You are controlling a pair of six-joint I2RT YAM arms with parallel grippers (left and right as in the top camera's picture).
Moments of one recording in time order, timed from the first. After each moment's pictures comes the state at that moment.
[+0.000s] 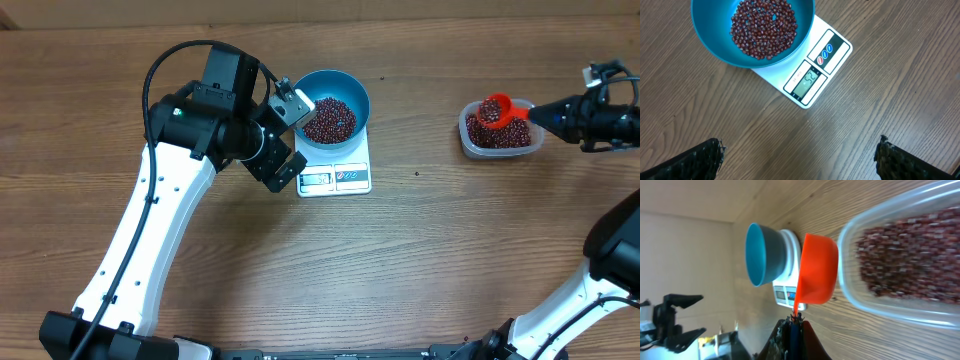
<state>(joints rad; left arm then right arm) -0.30 1.58 1.59 -1.16 0.26 0.50 -0.55 2.09 1.86 -1.48 -1.03 -0.41</state>
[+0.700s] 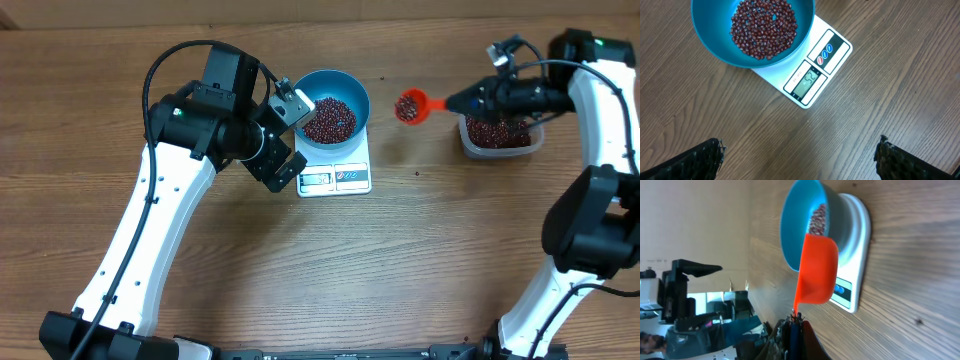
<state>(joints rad) -0.30 1.58 1.59 -1.16 0.26 0.50 -0.20 2.09 1.92 -1.45 -1.08 -0.31</state>
